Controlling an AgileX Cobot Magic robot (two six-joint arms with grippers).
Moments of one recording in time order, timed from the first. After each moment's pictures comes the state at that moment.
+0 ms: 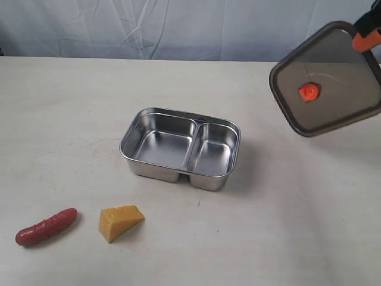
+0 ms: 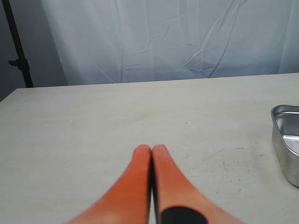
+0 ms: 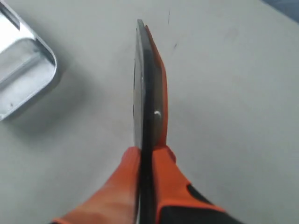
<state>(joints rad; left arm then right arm) -0.02 0.01 0.00 -0.03 0.22 0.05 0.12 1.55 -1.49 0.23 1.18 -0.66</state>
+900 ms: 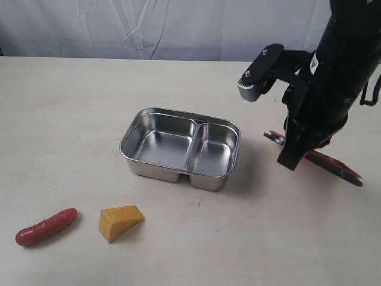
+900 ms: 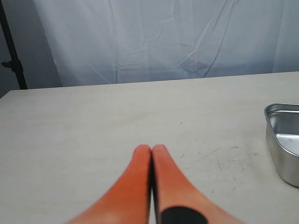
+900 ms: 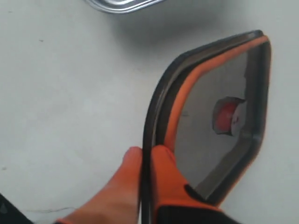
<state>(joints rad) -0.04 0.01 0.00 -0.03 0.22 0.05 0.65 1.54 -1.18 -0.01 1.20 -0.48</state>
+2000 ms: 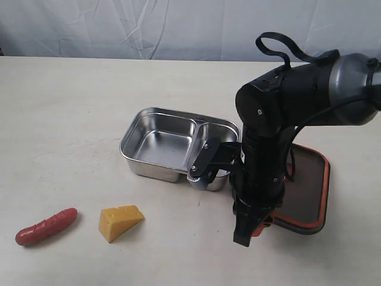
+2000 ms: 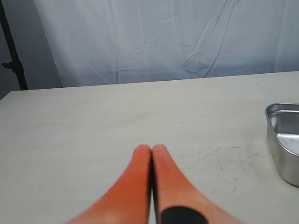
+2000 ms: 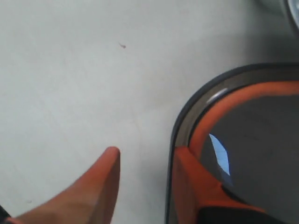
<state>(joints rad) -0.04 0.00 0.00 -0.02 0.22 0.05 0.84 1.80 -1.04 0.05 1.02 -0.49</state>
